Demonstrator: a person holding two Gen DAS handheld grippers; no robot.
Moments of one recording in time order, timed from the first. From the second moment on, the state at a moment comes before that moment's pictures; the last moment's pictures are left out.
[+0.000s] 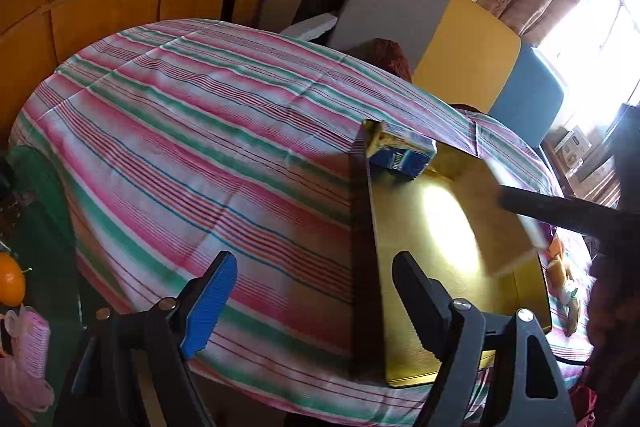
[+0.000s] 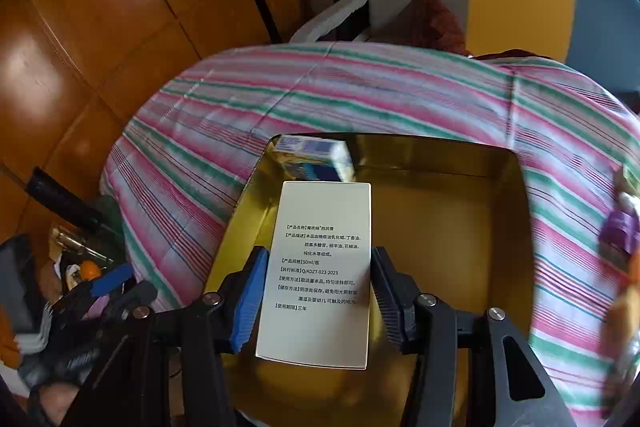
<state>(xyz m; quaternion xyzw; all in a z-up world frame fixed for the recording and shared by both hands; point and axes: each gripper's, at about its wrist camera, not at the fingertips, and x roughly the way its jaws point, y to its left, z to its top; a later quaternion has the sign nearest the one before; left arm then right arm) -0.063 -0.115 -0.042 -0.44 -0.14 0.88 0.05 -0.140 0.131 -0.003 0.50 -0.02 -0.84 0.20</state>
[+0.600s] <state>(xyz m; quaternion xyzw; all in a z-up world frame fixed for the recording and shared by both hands) -0.064 -0.143 -0.056 -0.46 -0.16 0.87 0.03 -0.205 0.064 -0.061 0.54 -0.07 -0.82 0.14</state>
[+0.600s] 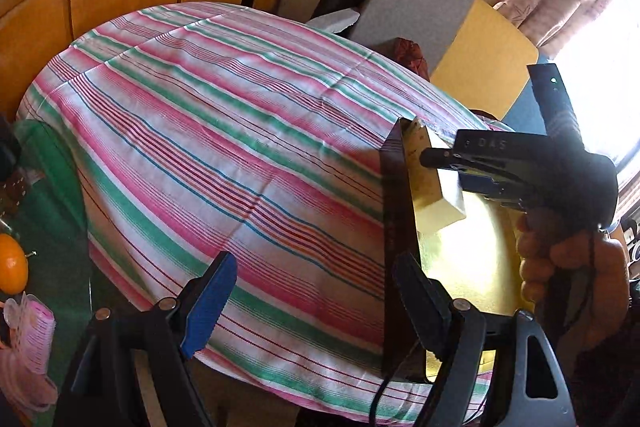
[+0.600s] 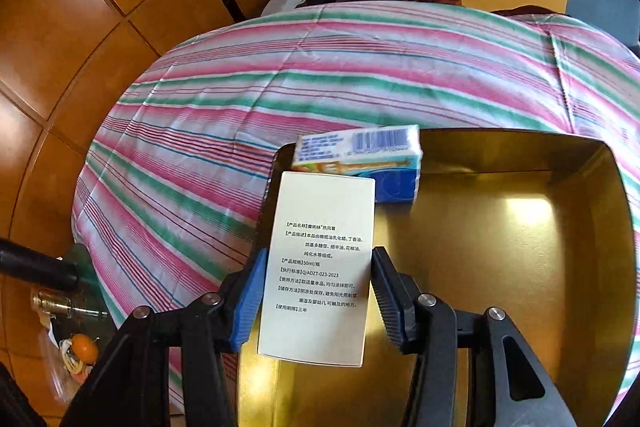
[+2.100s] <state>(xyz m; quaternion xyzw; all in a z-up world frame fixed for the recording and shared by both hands) -0.040 0.078 0.019 -0.41 0.04 0.89 0.19 -0.049 0.442 0.022 0.39 -0.10 -0.91 -0.05</state>
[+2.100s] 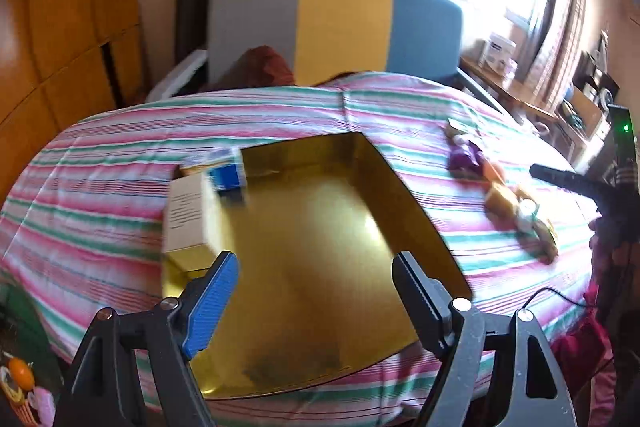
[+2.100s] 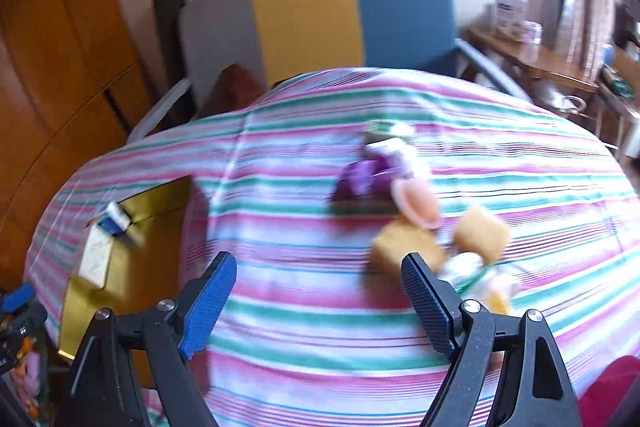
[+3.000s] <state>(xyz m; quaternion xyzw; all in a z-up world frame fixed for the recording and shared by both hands) -0.156 0.302 -0.031 -0.58 -0.03 0.75 0.32 -0.010 0.613 -0.015 0.34 -0.30 -0.88 -0.16</state>
